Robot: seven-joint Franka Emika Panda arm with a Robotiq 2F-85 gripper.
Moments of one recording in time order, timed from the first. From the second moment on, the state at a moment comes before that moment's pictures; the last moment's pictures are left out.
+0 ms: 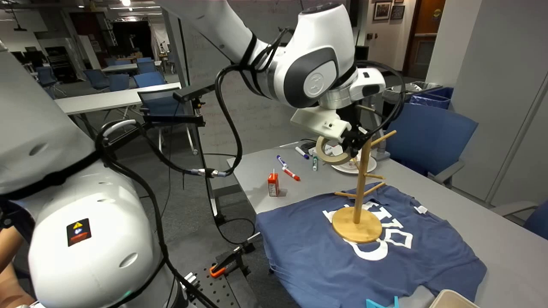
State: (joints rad) arm 0.10 -0.23 -0.06 -2.54 0.01 2.73 -0.07
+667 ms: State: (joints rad) arm 0.08 -0.18 -0.06 -2.50 0.01 2.73 -0.07
